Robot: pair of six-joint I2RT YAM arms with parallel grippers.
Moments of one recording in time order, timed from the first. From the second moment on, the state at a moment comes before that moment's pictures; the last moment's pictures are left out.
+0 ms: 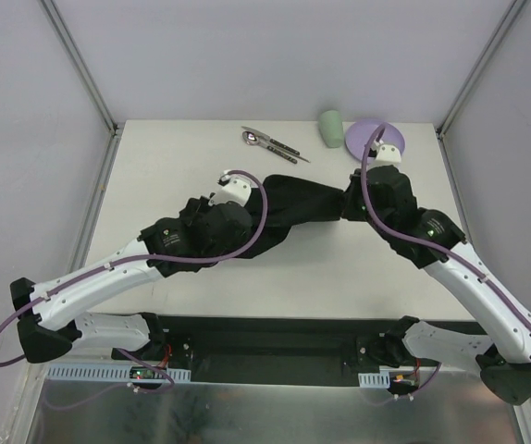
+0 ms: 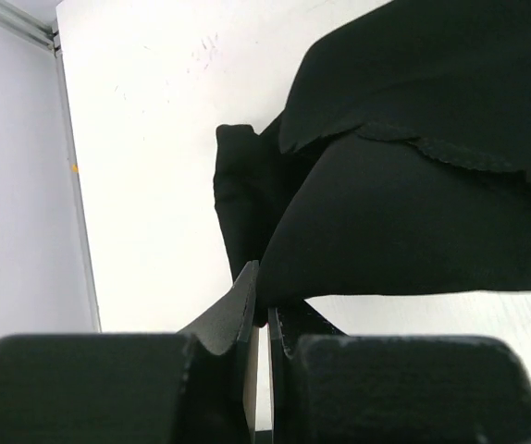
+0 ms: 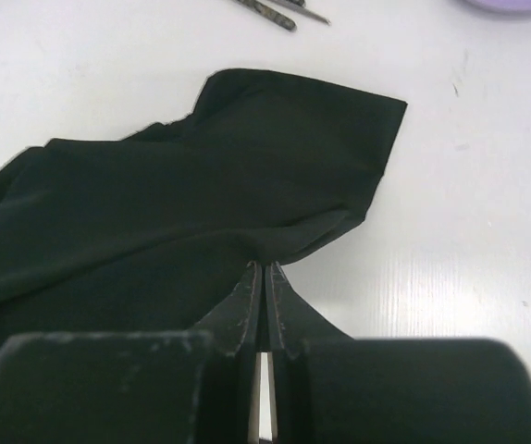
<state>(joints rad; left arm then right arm) -1.07 1.16 1.22 -0.94 -0.85 -0.23 0.71 1.06 1.25 -0.72 0.37 0.50</state>
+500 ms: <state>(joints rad) -1.07 1.21 1.11 -0.92 -0.71 -0.25 0.72 1.23 0.98 -0.78 0.43 0.75</state>
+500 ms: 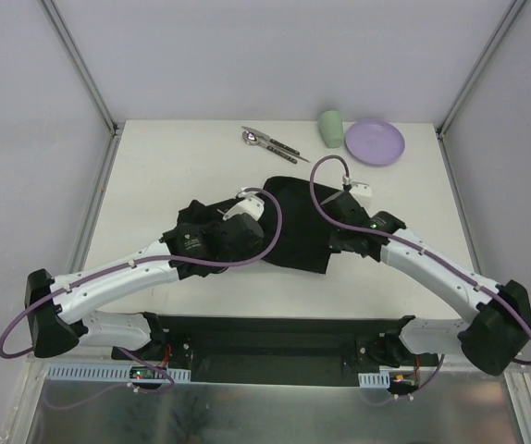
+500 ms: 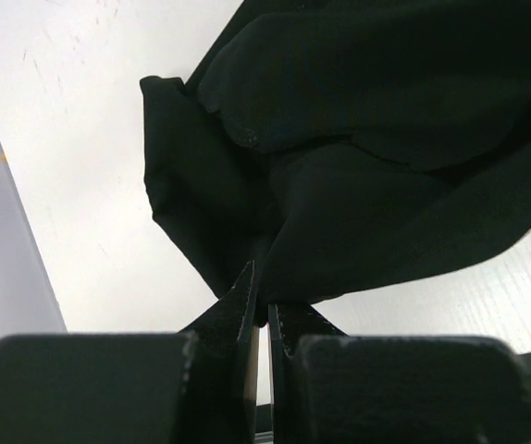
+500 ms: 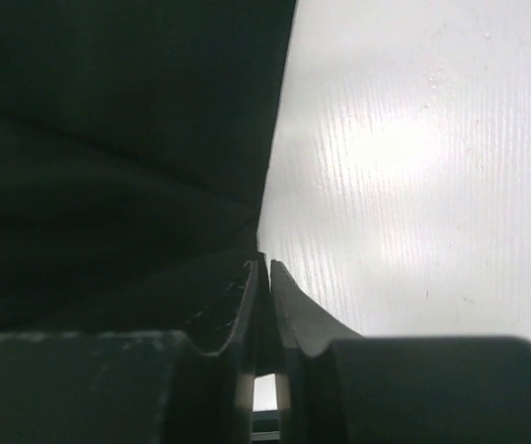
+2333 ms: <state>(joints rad) -0.69 1.47 1.18 -0.70 -0.24 -0.07 1.04 1.11 0.84 -0.46 0.10 0.21</state>
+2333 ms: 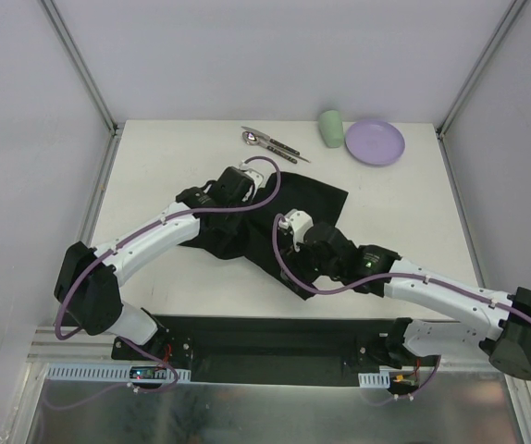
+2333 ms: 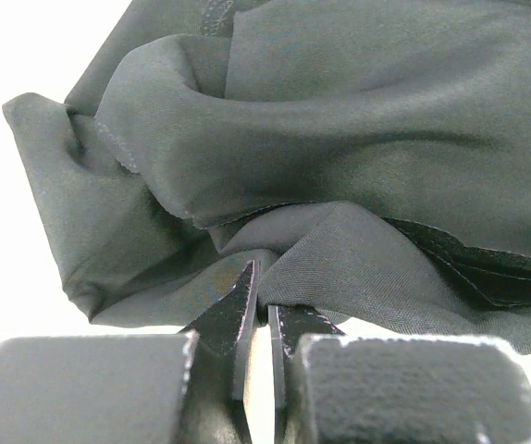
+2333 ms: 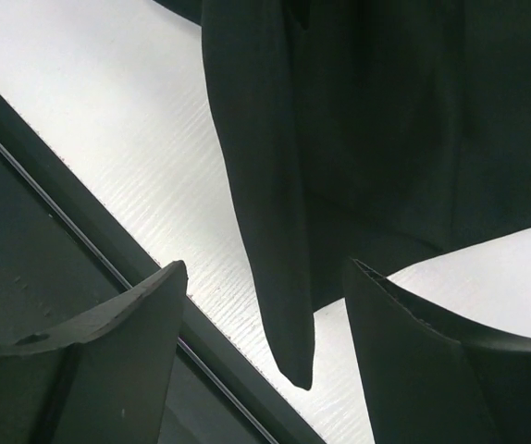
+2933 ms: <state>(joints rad) -0.65 1.47 1.18 -0.70 -0.21 -0.06 1.07 1.22 0.84 -0.42 0.12 0.17</state>
